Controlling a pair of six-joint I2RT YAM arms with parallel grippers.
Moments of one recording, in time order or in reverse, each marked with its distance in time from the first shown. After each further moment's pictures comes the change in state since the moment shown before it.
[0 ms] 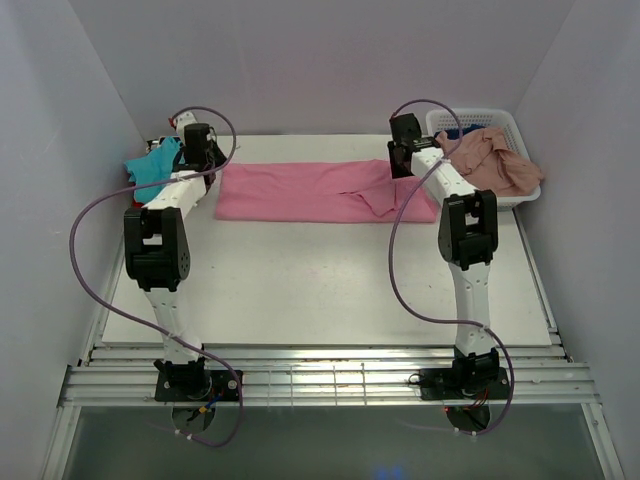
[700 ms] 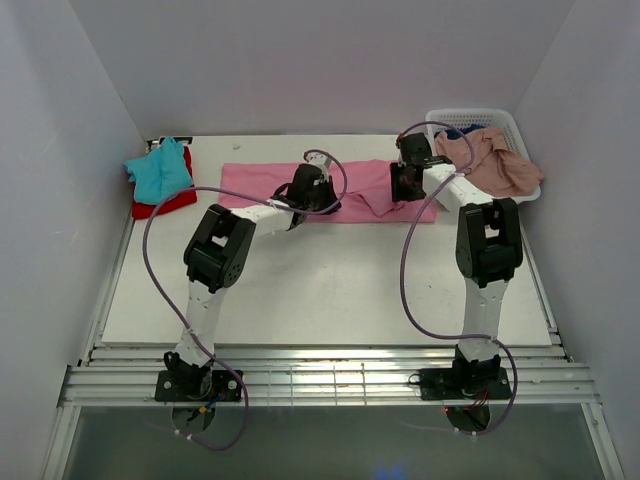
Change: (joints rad) left arm -0.509 0.127 -0.023 0.200 0.359 -0.016; right arm -0.005 -0.311 -0.415 0.108 -0.162 0.074
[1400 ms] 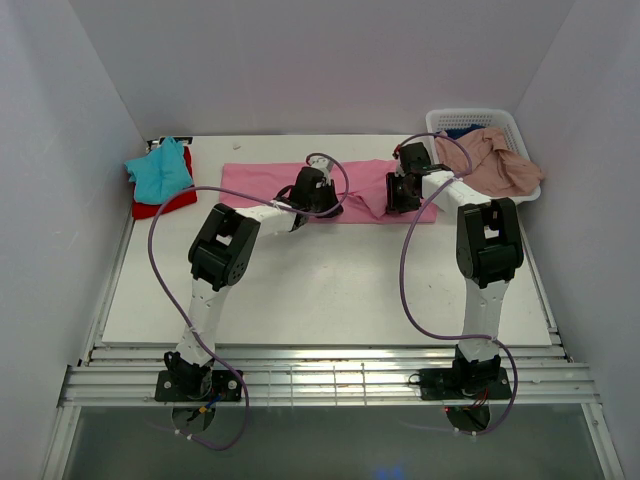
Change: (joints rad) left arm -0.017 0.080 0.024 -0.013 0.043 -0.020; right arm 0.000 0.012 -0.114 0.035 -0.157 0.047
